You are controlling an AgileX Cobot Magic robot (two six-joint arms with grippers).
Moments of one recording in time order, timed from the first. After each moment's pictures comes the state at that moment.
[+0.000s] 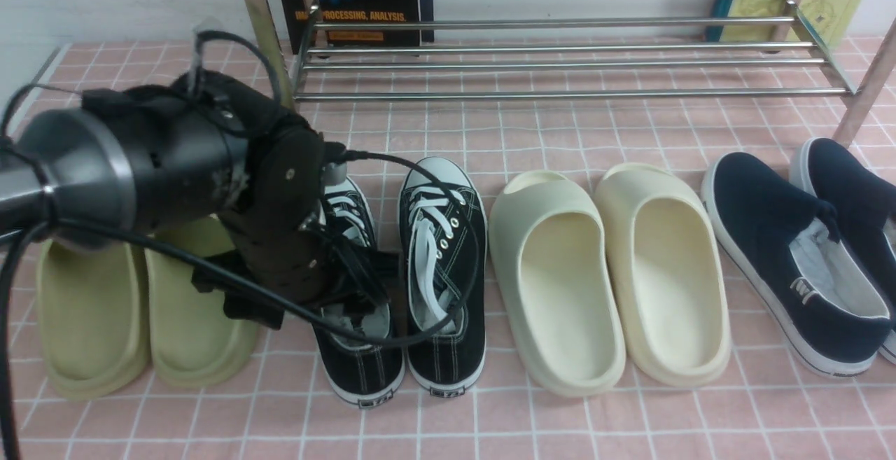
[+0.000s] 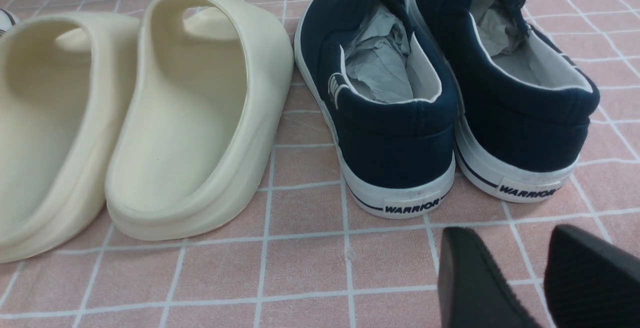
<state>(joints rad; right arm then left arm) -0.06 -0.01 0.01 0.15 0.38 -0.01 -0.54 1.68 -1.11 0.17 0.81 -0.62</state>
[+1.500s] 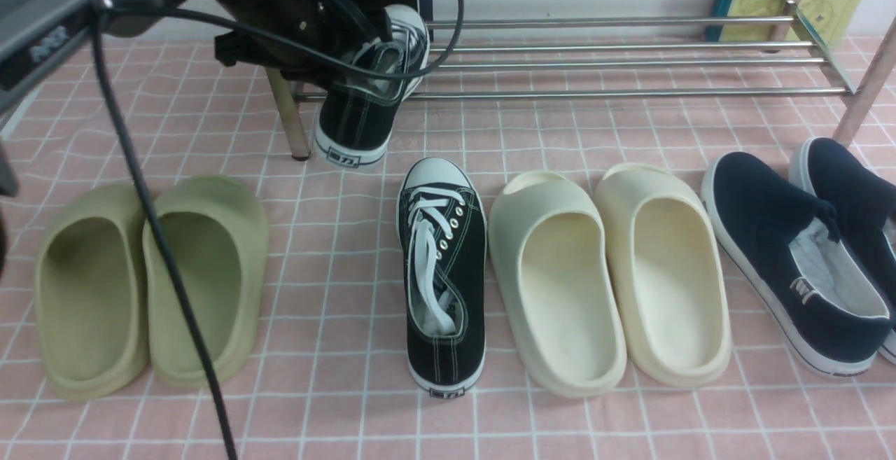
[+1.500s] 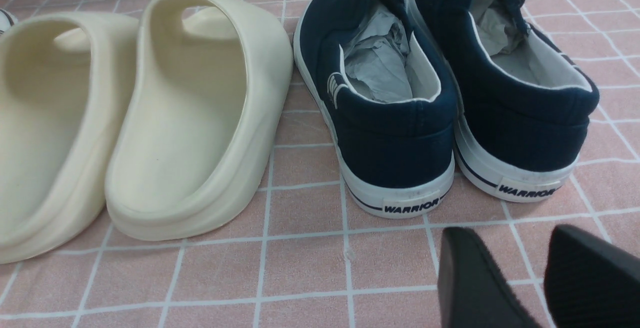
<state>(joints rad) -0.06 -0.01 0.01 0.15 0.38 -0.01 -0.30 2.01 -1.88 0.01 0.80 -0.33</state>
